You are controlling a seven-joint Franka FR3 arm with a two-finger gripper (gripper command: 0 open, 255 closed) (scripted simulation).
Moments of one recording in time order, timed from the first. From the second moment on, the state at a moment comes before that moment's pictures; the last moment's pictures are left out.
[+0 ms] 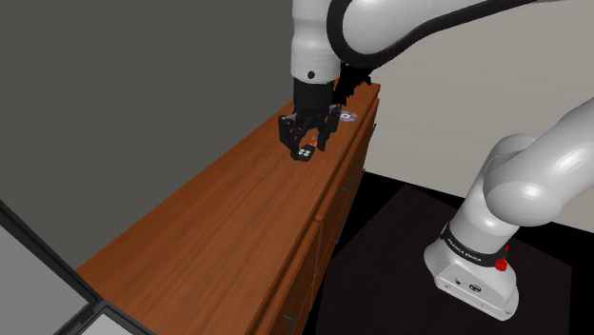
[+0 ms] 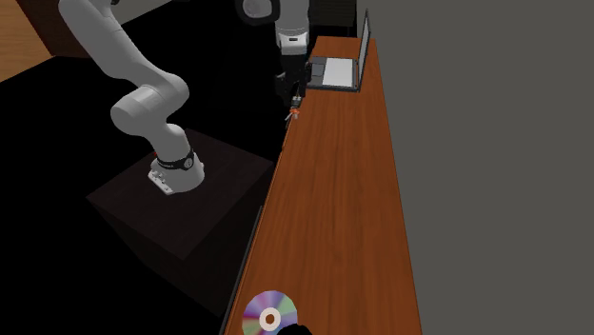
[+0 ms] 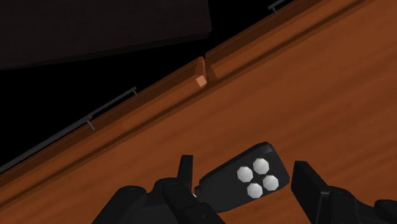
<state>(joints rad) 0.13 -0.45 0.41 -2.35 0.18 1.95 0.65</state>
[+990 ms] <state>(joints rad) 0.12 -0.46 0.39 -2.16 0.17 1.75 0.66</state>
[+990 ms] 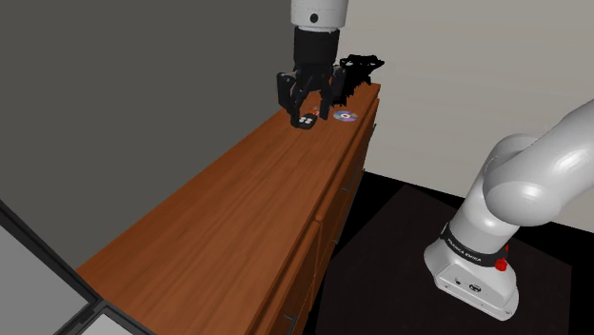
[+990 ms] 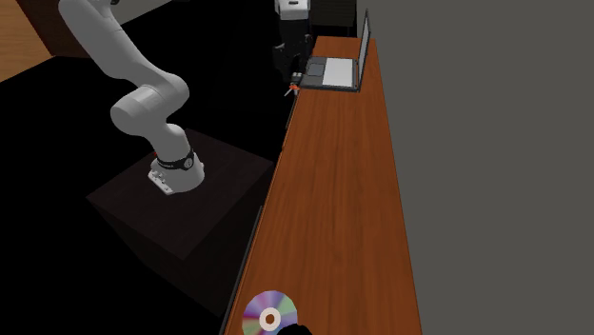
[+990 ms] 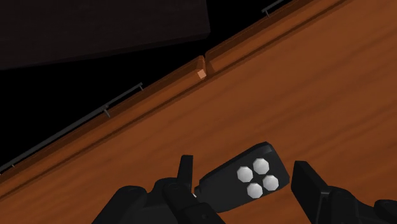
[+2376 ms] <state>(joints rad) 0.11 -0.38 0.39 -1.83 0.14 1.50 0.70</state>
